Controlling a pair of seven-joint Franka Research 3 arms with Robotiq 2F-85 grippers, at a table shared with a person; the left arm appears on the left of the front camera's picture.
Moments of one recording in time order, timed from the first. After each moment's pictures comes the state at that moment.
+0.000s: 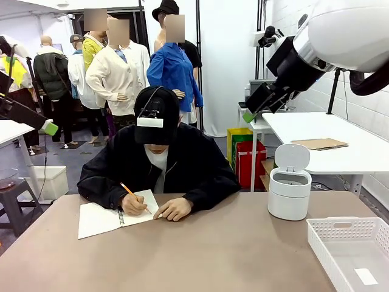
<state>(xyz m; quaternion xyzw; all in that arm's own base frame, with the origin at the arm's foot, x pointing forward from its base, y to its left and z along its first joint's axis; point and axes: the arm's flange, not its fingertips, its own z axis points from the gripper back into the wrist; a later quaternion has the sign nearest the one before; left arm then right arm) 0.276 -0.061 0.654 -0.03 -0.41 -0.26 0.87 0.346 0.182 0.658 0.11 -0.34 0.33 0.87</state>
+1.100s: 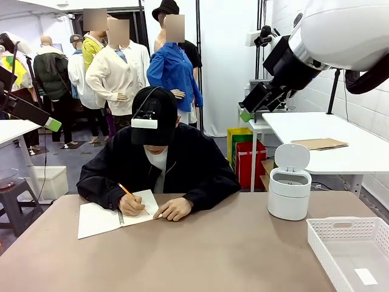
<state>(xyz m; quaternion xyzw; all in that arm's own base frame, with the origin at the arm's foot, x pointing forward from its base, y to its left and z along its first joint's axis) 0.278 -0.062 0.656 -0.03 -0.42 -0.26 0.87 0.347 0.183 0.660 0.10 -0.34 0.33 0.87</state>
